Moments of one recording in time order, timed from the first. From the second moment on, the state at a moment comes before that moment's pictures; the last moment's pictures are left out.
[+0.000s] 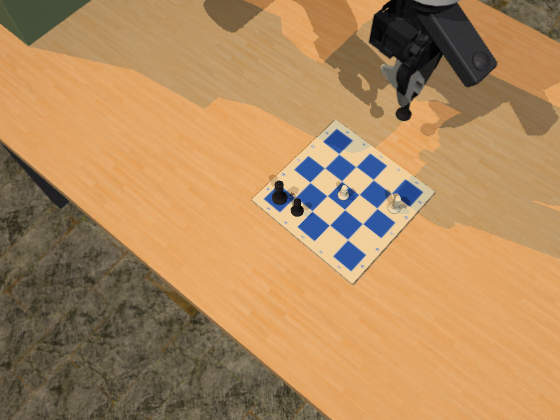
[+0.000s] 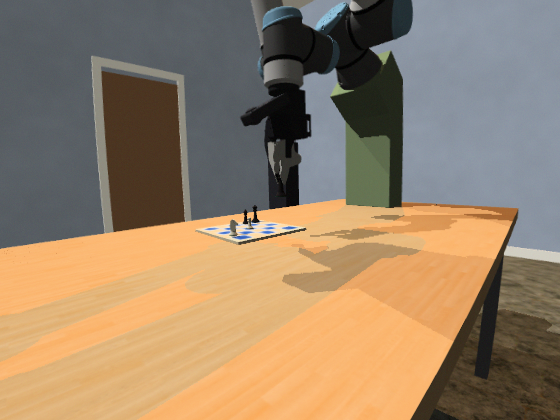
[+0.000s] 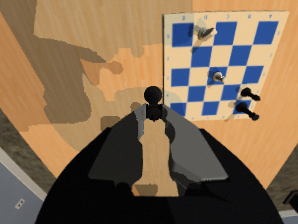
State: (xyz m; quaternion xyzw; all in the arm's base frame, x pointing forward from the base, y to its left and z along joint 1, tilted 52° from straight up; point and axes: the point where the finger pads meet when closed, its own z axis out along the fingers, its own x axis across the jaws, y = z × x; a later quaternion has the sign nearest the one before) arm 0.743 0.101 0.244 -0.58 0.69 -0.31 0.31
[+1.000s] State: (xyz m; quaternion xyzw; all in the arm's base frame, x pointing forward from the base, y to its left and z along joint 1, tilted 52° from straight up) arm 0.759 -0.113 0.302 -0.60 0.67 -0.32 0.30
